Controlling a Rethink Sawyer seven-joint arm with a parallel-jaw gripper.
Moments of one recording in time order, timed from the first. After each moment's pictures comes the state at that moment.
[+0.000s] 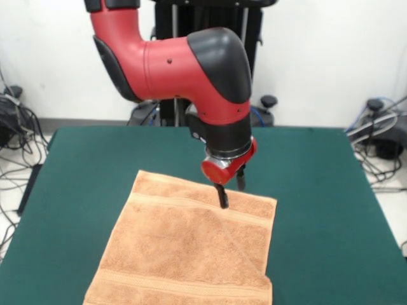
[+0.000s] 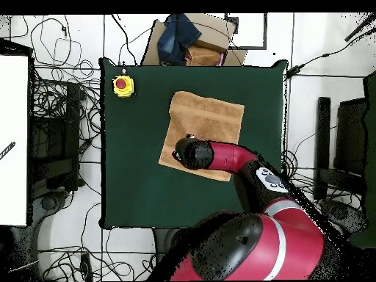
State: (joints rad) arm -0.49 -0.32 0.30 1.62 -0.29 0.34 0.68
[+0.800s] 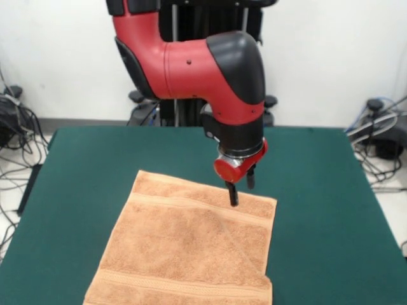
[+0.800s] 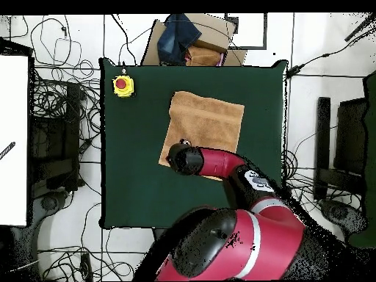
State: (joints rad) arm -0.42 -0.30 0.24 1.66 -0.22 0.25 0.68
